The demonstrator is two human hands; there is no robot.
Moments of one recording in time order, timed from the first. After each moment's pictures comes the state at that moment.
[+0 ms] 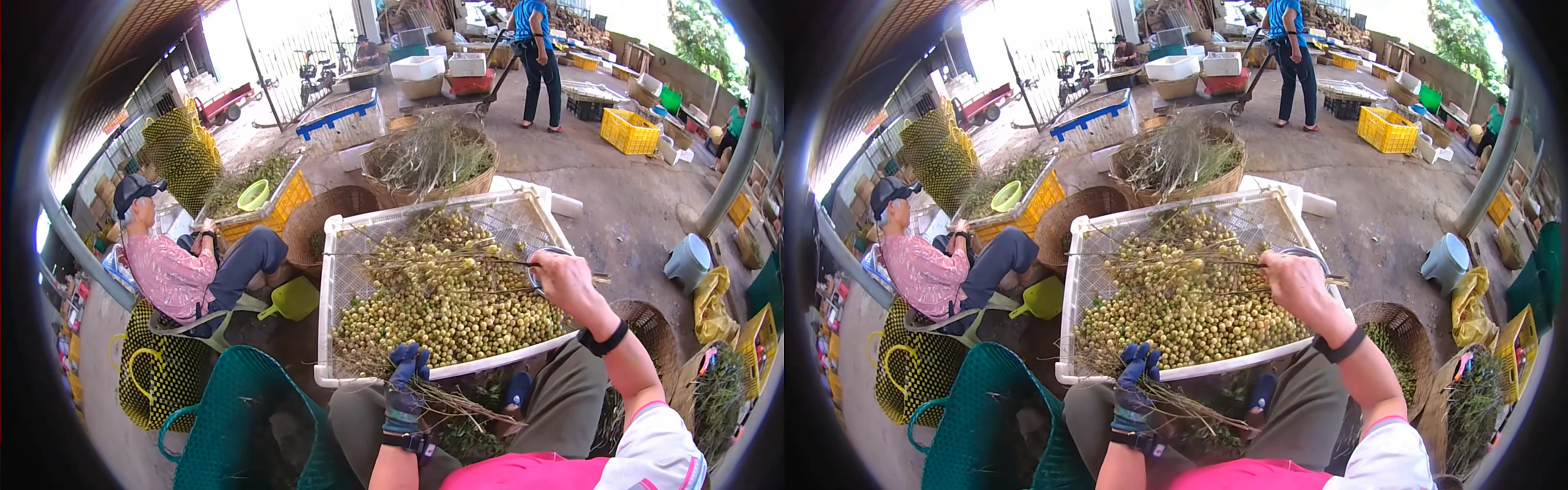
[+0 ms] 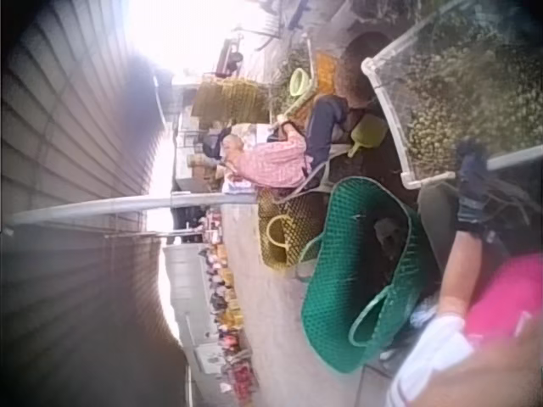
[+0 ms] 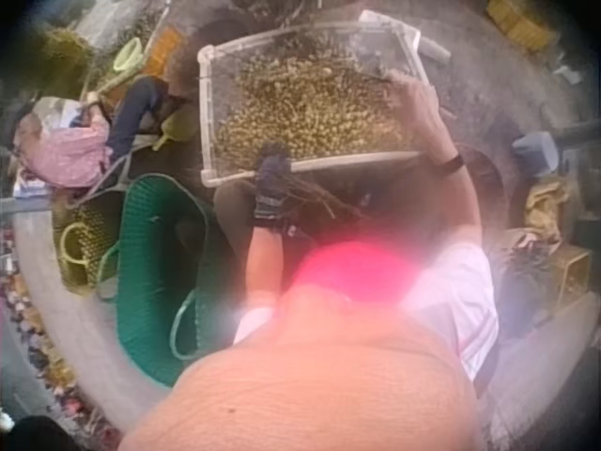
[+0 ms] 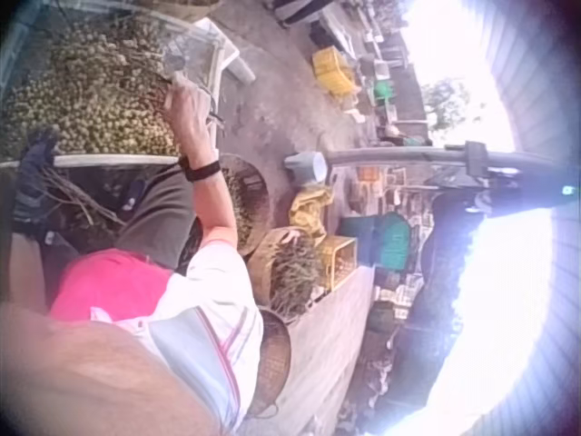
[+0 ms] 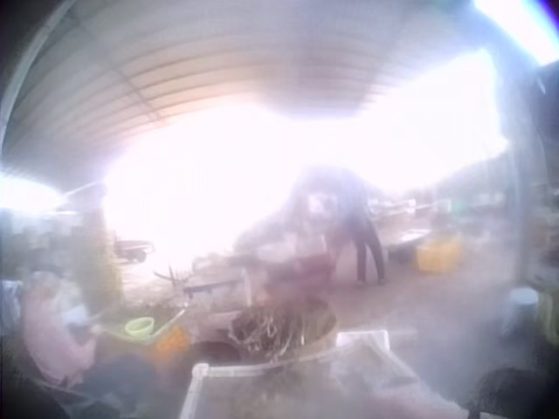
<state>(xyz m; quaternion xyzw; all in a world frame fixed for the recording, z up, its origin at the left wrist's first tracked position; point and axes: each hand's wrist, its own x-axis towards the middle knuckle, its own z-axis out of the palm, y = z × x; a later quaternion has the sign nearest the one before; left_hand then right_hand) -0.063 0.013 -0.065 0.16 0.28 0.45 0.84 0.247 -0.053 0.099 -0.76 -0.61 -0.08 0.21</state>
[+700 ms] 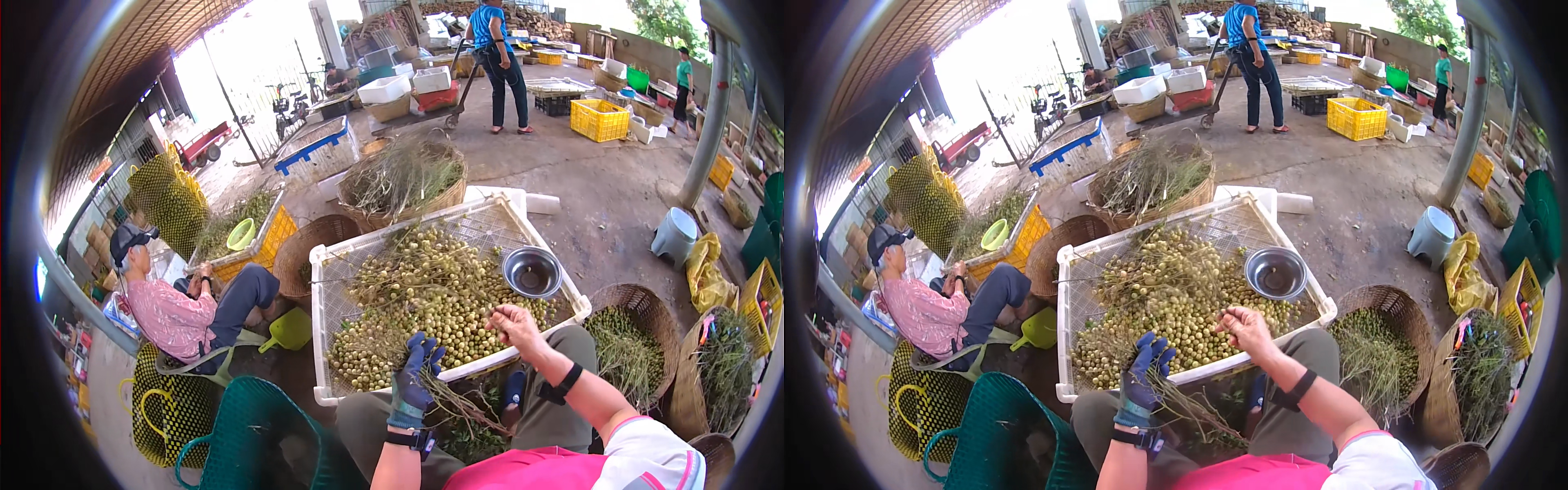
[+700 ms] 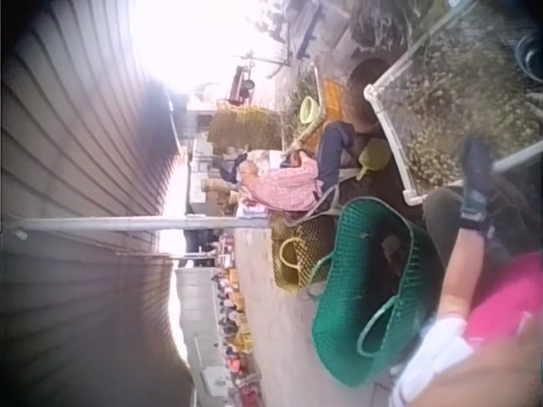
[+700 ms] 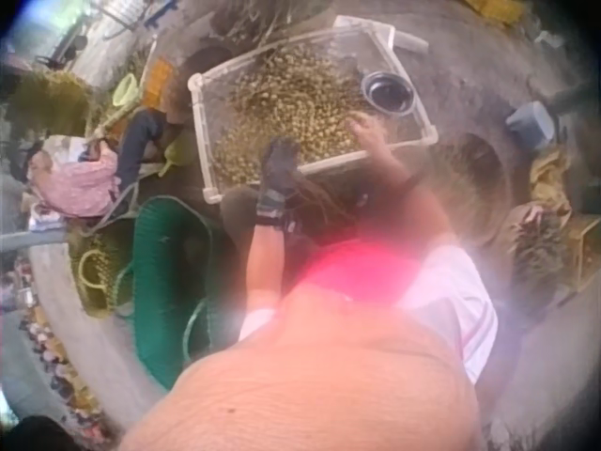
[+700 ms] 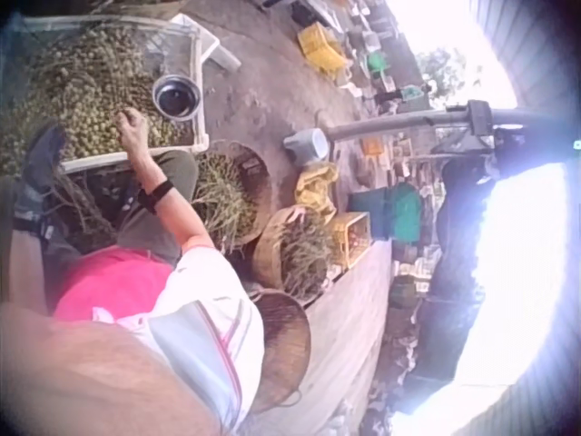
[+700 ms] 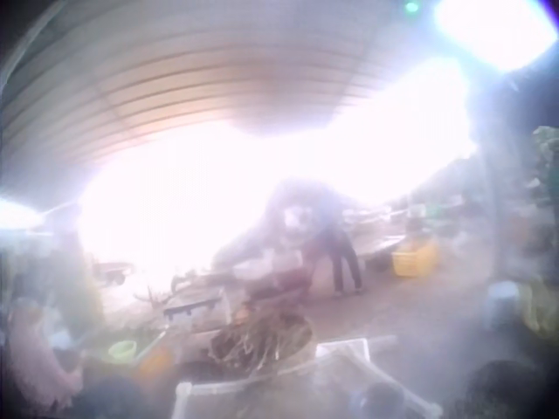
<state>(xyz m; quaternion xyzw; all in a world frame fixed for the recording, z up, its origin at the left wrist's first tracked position) -0.016 0.011 -0.024 0.32 0.28 0.35 0.83 0.203 -0.085 -0.010 -0.59 -0.26 0.43 0.64</state>
